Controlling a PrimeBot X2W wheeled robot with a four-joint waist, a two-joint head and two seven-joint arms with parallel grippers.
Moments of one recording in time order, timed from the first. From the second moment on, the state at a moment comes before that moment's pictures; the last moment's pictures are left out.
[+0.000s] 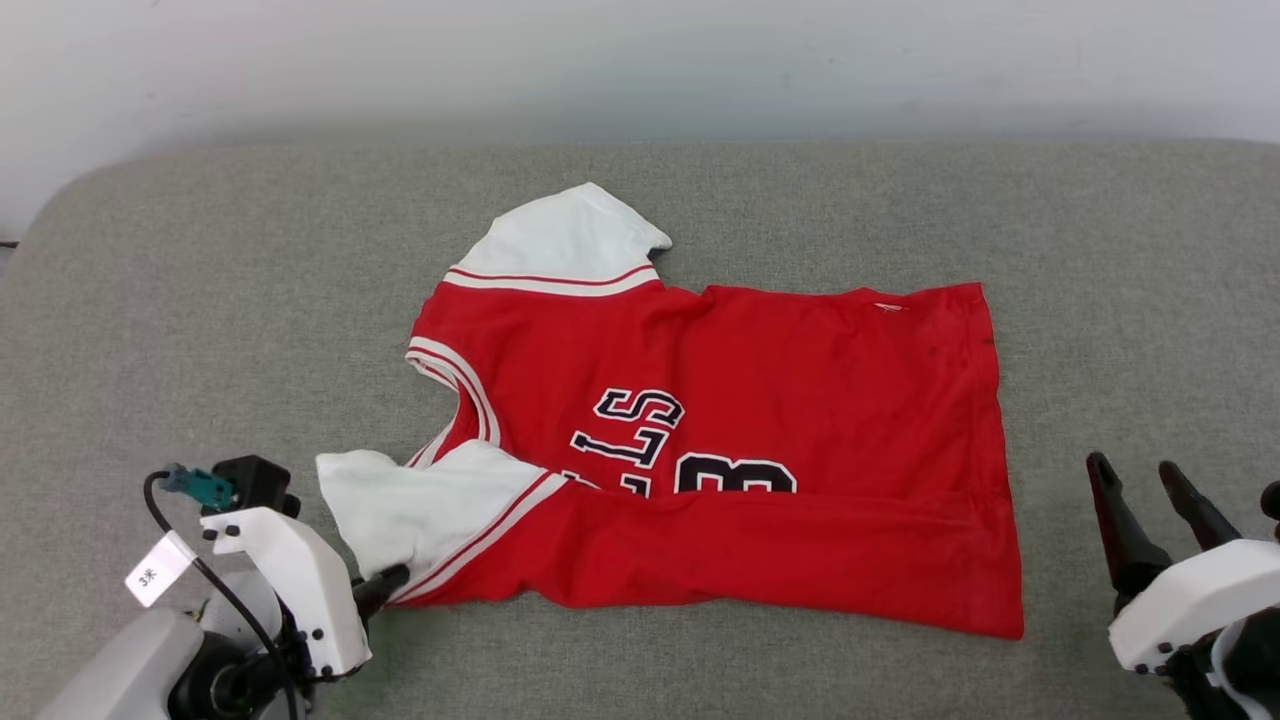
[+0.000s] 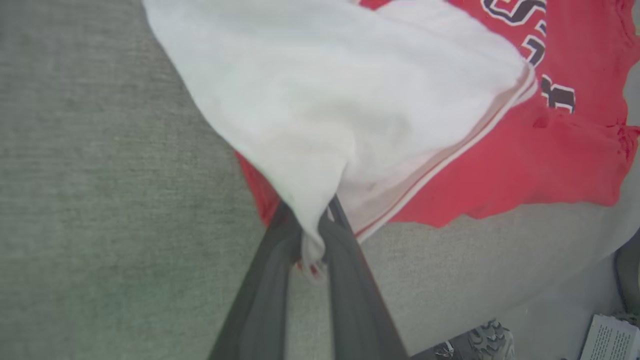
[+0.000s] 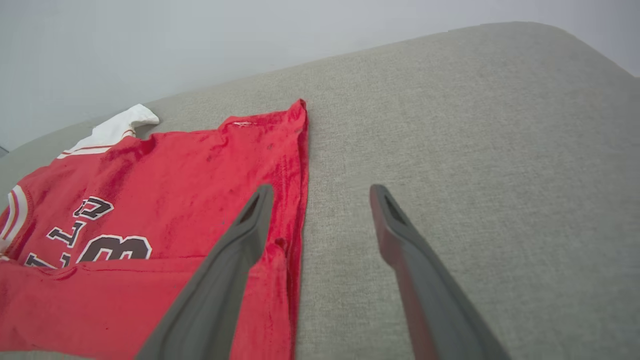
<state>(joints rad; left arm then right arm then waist) -0.33 0.64 -0.60 0.28 -1.22 0.06 0.46 -0.04 -0.08 -0.21 -0.01 0.33 0.13 0.23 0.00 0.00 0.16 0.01</state>
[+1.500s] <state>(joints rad) -0.20 0.74 -0.58 0.02 -1.16 0.18 0.38 -0.02 -0.19 -0.07 0.08 0.43 0.13 0.75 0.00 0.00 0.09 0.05</state>
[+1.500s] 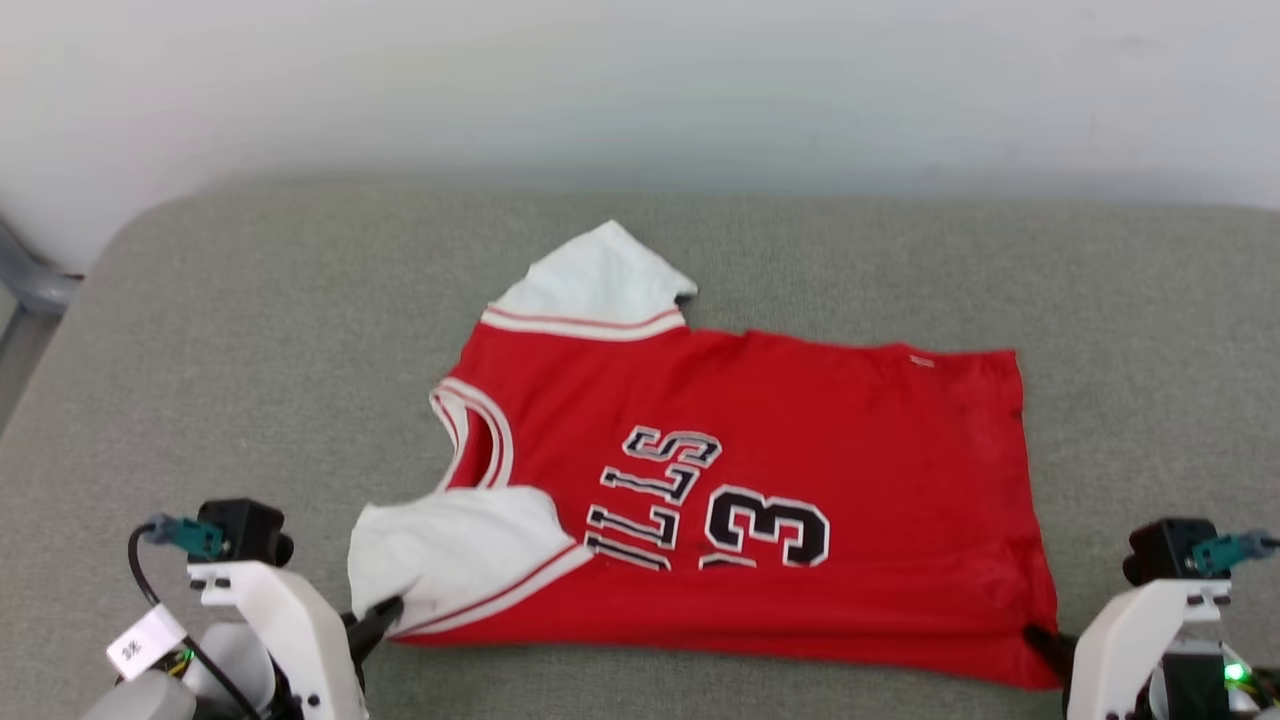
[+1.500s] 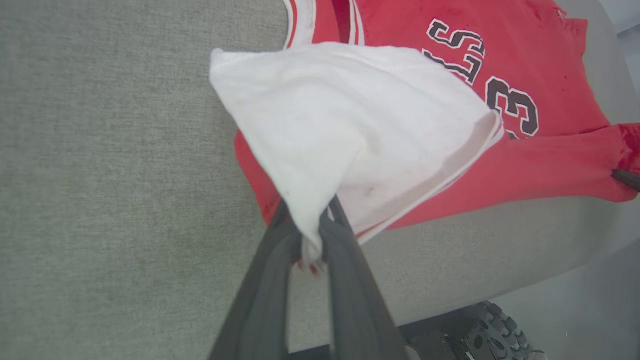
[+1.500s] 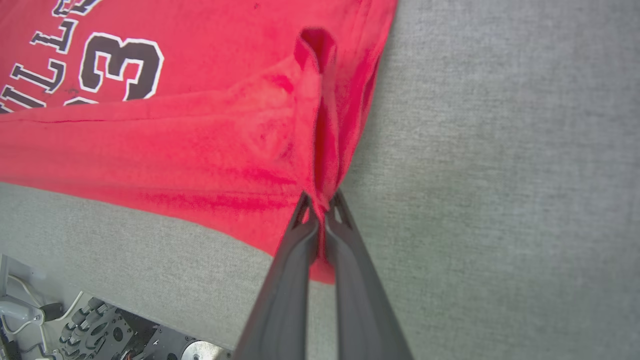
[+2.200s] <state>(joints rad) -0.04 0.69 -0.61 0.04 -1.21 0.22 0.35 0.17 -0.12 -0.11 0.06 0.44 0.13 0.73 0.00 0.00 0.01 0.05</state>
